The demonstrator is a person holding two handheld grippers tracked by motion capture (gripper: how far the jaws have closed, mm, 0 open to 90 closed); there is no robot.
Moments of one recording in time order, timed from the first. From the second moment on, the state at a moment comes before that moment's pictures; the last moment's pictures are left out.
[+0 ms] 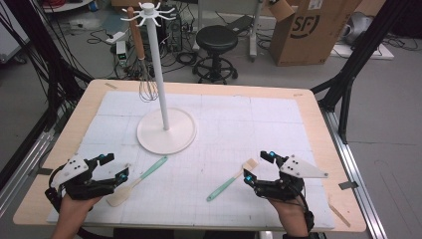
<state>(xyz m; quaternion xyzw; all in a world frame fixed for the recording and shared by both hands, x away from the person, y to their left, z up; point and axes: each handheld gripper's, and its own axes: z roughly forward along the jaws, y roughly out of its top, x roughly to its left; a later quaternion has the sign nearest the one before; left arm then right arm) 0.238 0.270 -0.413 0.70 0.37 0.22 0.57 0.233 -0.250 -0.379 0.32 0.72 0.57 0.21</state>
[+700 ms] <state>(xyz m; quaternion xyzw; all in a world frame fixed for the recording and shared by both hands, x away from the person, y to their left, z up) 0.271 0.230 -0.437 0.80 0.36 0.15 0.45 0.227 -0.252 -0.380 0.32 0.72 0.57 0.21</state>
